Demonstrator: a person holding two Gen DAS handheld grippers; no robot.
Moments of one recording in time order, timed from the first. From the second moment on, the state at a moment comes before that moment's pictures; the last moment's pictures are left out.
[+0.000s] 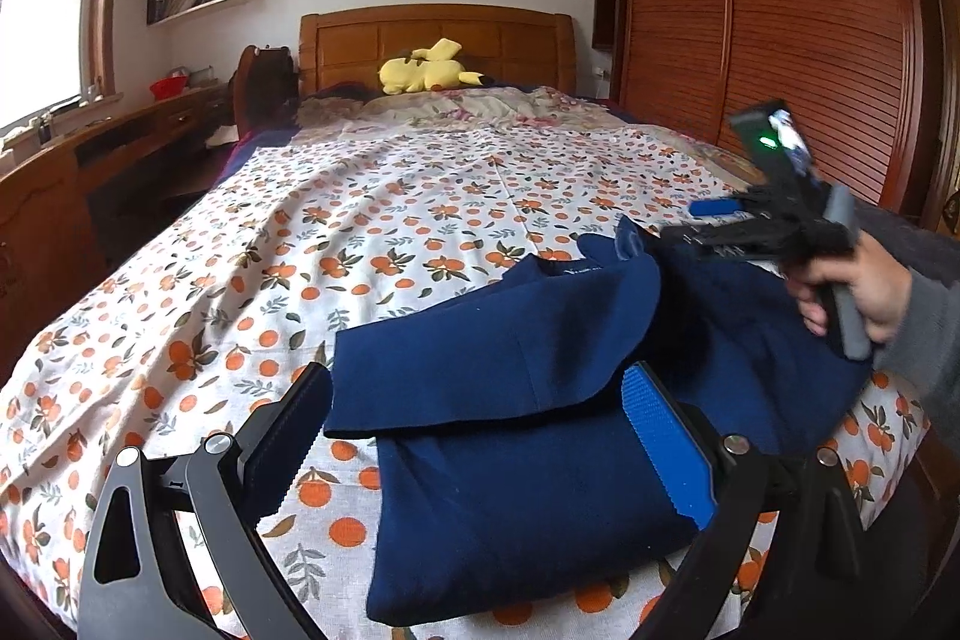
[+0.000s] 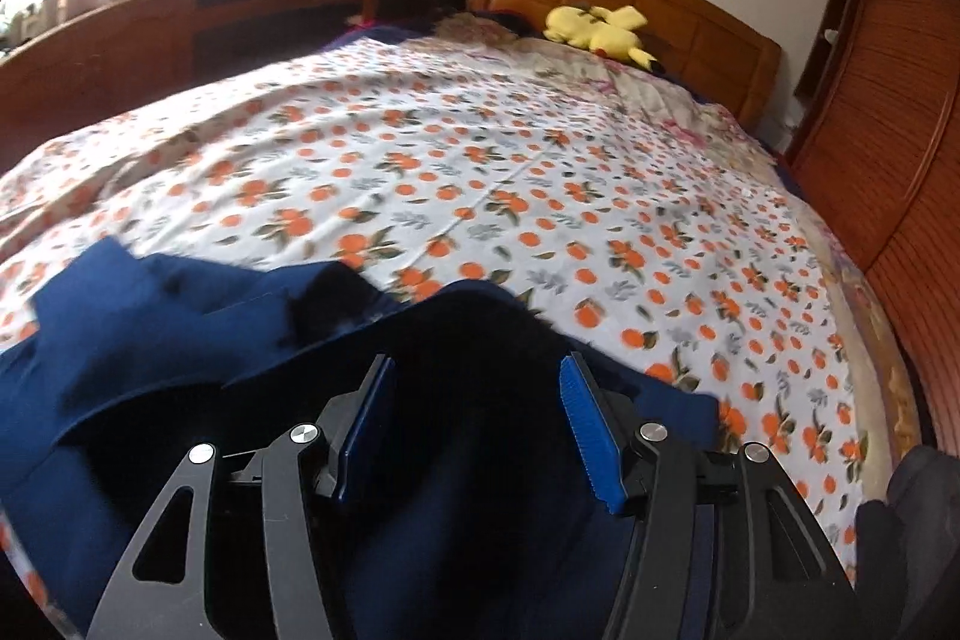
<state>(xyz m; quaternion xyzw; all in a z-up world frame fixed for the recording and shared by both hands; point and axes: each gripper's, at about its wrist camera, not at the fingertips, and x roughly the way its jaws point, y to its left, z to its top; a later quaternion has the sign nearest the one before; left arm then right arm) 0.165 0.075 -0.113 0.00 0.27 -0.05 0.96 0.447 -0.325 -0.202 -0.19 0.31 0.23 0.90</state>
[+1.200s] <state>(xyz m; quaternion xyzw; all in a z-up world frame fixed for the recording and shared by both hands) 0.266 0.161 -0.187 -0.06 0.46 -0.07 0.88 0.351 -0.289 -0.241 -0.20 0.31 0.35 0.86</state>
